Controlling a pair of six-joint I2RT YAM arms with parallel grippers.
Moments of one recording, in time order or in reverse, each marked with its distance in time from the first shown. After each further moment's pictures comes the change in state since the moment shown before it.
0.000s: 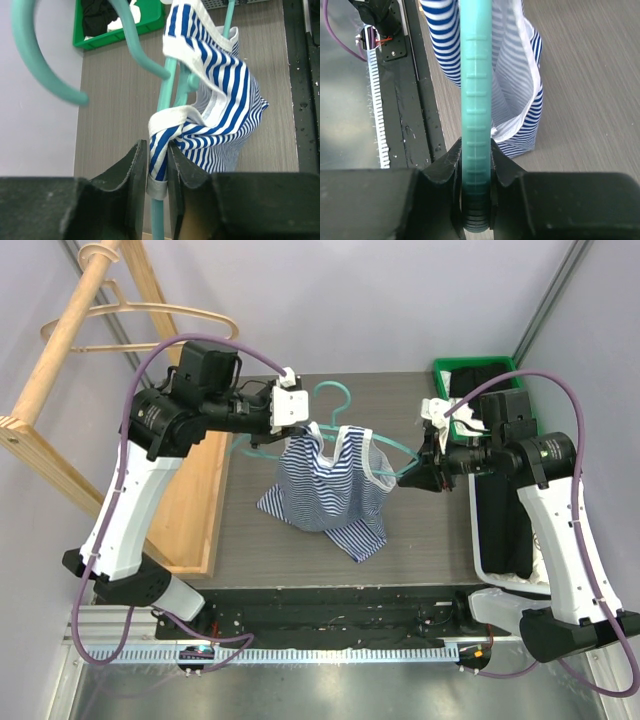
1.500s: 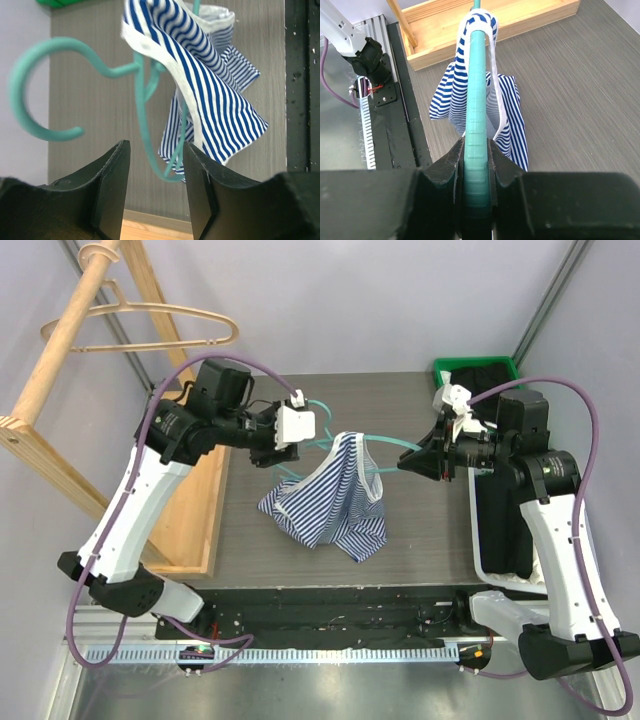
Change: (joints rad) left arm 0.000 -0.066 -0.201 0.010 -0.074 0.026; right arm -0.078 -0.096 -0.143 0.365 -0.072 0.283
